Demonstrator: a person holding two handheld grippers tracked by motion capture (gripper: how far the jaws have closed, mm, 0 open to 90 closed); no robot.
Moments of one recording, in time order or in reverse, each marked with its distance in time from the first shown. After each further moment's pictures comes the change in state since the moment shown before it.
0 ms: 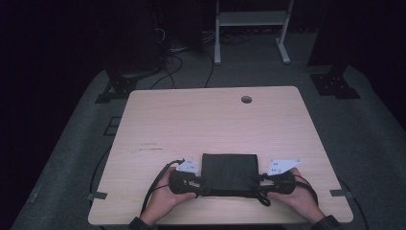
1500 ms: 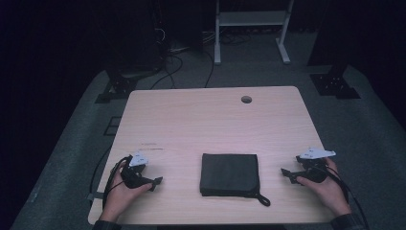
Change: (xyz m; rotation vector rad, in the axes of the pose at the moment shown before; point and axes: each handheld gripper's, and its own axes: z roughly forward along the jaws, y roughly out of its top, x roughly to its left) left arm 0.087 -0.090 -0.076 0.049 0.412 -0.130; right arm -0.079 -0.053 -0.049 0.088 -0.407 0.212
